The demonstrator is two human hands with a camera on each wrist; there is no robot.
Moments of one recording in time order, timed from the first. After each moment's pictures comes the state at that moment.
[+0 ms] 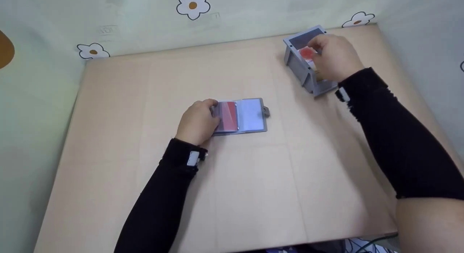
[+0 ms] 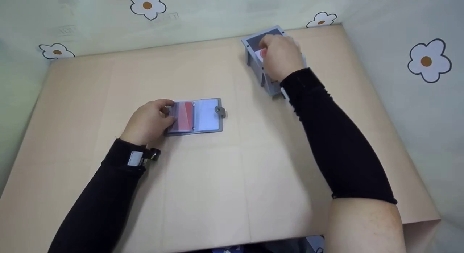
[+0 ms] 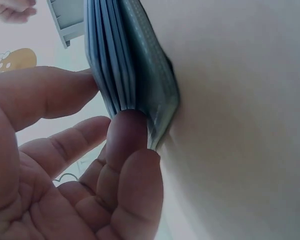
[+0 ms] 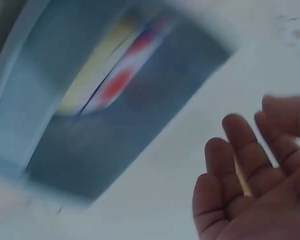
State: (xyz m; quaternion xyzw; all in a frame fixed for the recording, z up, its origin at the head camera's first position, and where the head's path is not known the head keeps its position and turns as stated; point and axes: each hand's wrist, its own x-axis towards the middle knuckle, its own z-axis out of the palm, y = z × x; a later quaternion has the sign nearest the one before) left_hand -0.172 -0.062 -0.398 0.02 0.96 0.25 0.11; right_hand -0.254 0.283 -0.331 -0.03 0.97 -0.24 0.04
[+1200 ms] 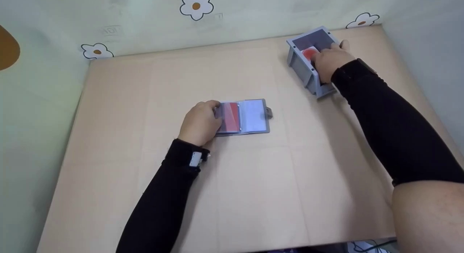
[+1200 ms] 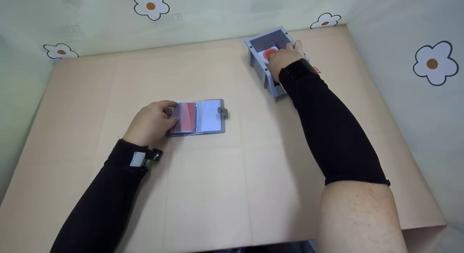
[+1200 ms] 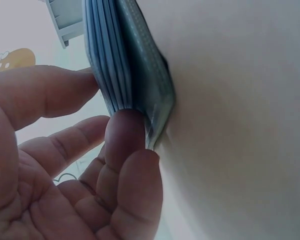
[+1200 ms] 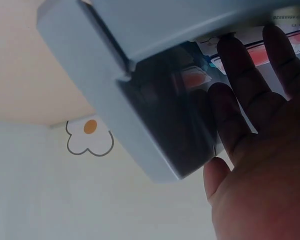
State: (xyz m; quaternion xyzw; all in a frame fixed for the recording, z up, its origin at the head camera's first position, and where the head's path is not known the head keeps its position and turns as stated) left_hand -0.171 -0.063 -0.399 0.03 0.96 0.25 0.10; right_hand -0.299 0.302 -0.359 -0.15 0.97 0.08 0.17
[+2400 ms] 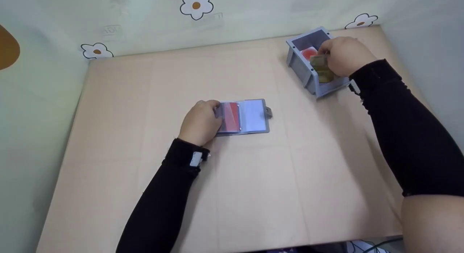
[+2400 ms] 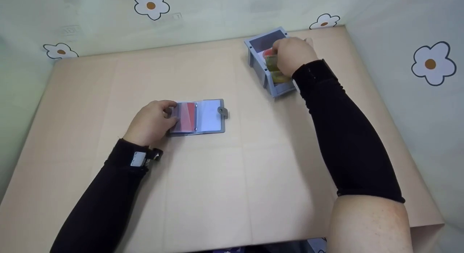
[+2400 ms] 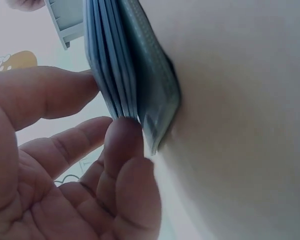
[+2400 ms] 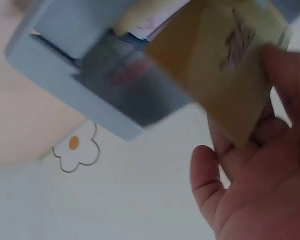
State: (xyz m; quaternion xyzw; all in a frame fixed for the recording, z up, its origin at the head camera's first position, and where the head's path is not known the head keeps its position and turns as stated) left_hand -0.169 -0.063 -0.405 0.03 0.97 0.24 0.09; right_hand -0.274 0.317 -0.331 -0.09 0.99 -0.11 0.09
